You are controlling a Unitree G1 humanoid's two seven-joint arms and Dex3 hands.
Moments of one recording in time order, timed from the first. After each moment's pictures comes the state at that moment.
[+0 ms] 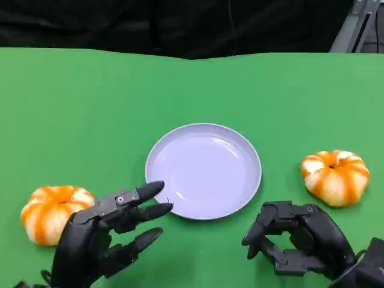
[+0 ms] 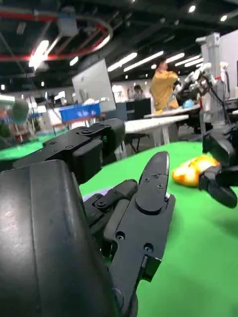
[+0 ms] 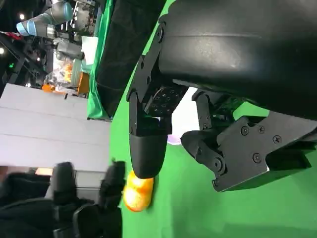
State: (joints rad) left arm 0.06 -0.02 -0.01 0.39 -0.22 -0.85 -0.41; right arm -0.14 0.00 0.07 0.68 0.14 -0.81 0.56
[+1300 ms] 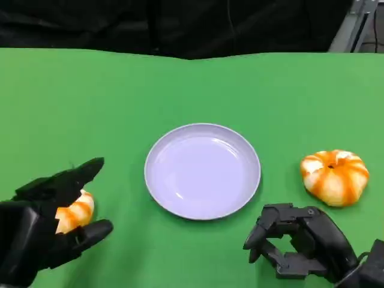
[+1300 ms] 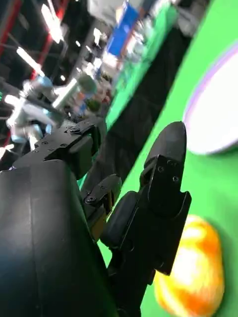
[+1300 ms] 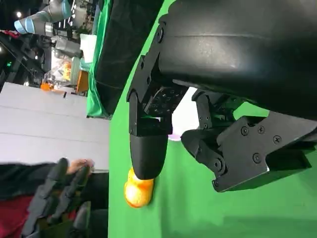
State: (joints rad) left arm 0.17 0.17 0.19 0.02 0.75 -0.61 0.27; right arm -0.10 -0.01 0.08 0.60 0.15 -0.75 0.57
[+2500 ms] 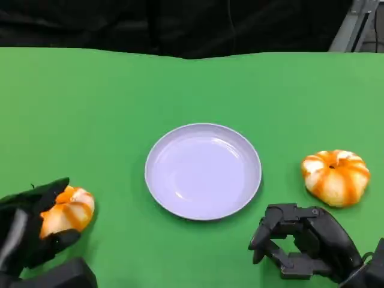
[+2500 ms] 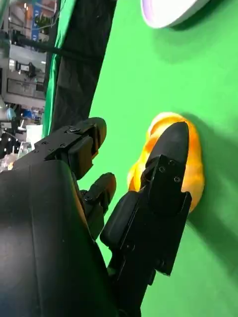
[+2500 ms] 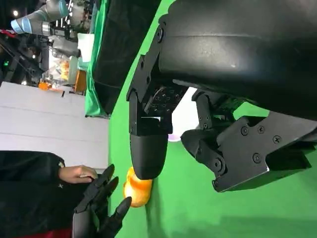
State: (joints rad) left arm 0.06 0.36 -0.02 0.29 0.79 -0.24 0.40; right arm -0.10 -0.03 0.08 0.60 0.17 -0.74 0.59
